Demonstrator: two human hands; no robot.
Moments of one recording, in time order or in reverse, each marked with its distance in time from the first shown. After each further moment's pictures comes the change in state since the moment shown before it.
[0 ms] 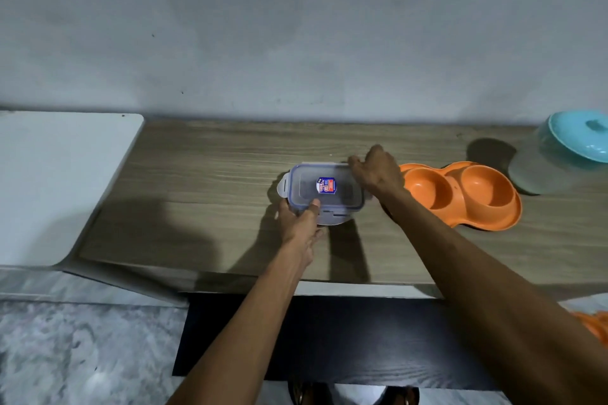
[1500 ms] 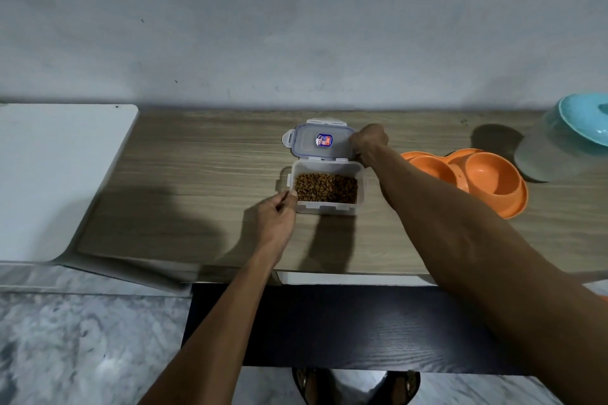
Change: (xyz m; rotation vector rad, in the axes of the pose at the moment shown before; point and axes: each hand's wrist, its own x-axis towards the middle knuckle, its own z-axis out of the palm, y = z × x) left_hand -0.011 0.018 -0.038 0.454 0.044 0.362; right_hand 0.099 -0.002 0.042 0.296 0.037 0.323
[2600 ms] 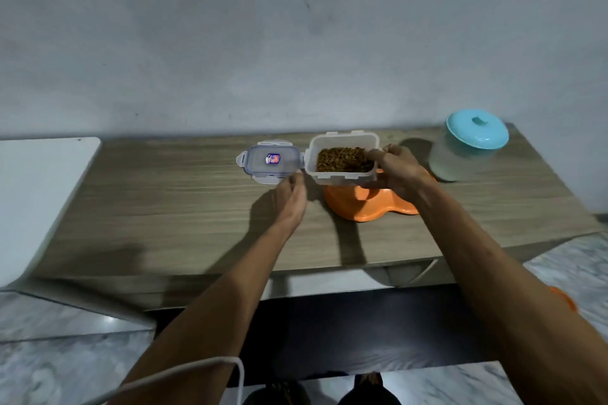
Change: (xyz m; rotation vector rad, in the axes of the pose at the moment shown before) left_hand -0.055 0.073 0.094 0.289 -0.091 0.053; right_hand -0.109 0.067 -0.205 0.542 -0.241 -0.084
